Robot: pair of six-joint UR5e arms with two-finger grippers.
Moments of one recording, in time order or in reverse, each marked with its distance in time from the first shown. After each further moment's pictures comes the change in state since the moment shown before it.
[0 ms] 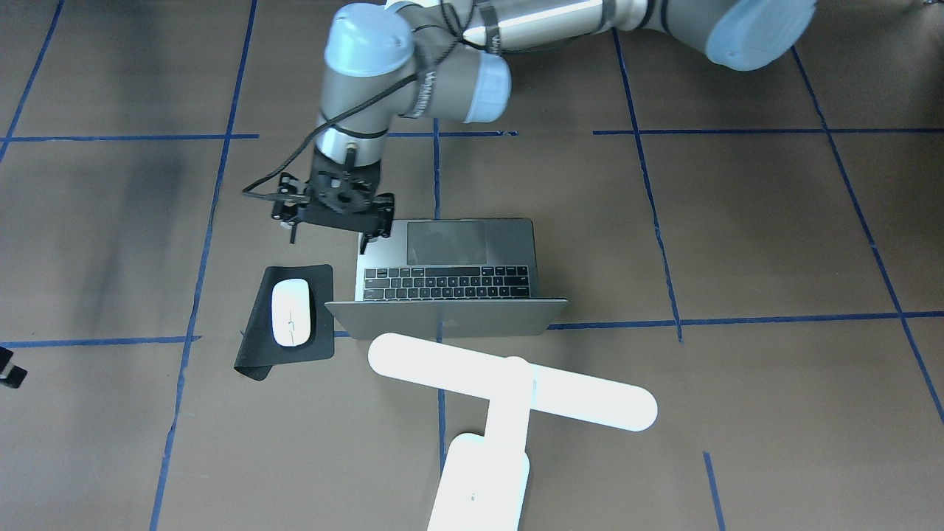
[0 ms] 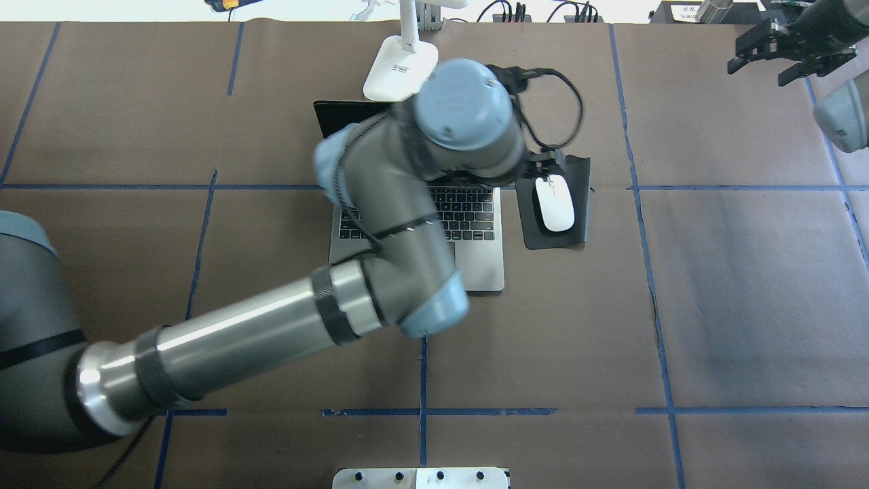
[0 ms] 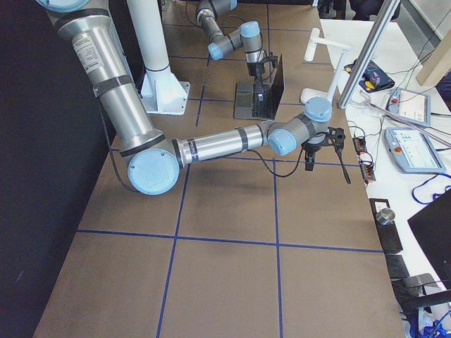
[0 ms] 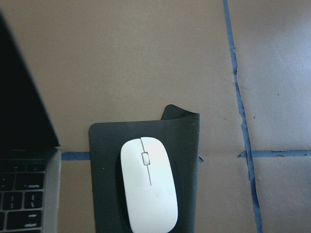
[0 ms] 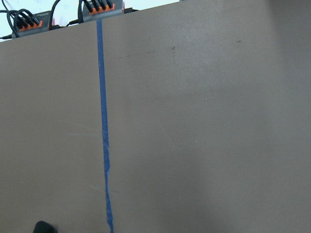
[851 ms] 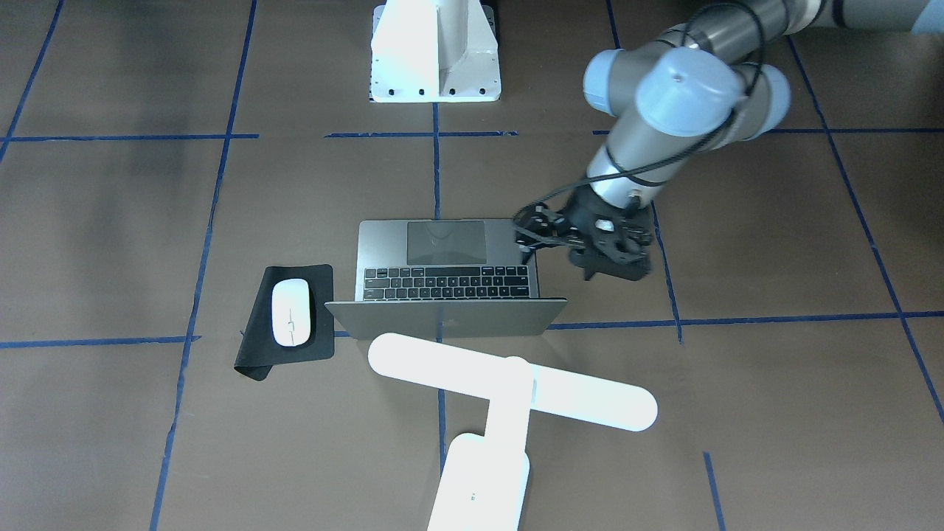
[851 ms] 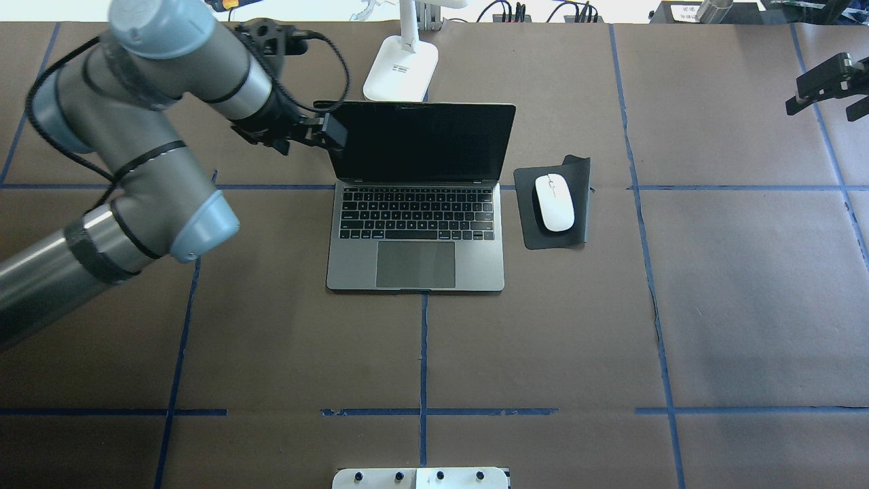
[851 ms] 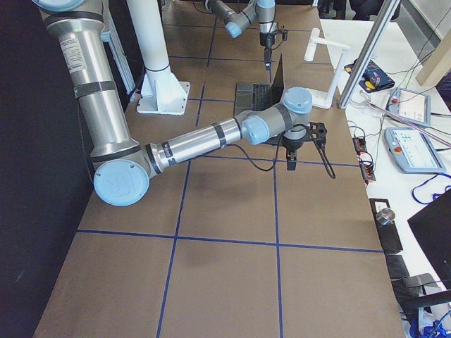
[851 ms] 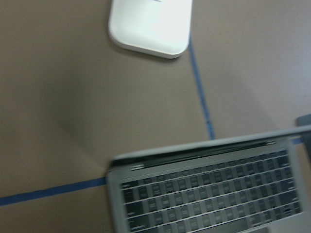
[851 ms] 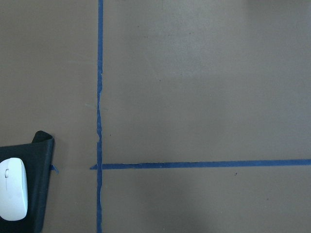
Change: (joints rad) left arm -0.295 0.458 -0.299 0.075 -0.333 0.424; right arm 0.021 -0.210 0.443 -0.345 0.000 -0.157
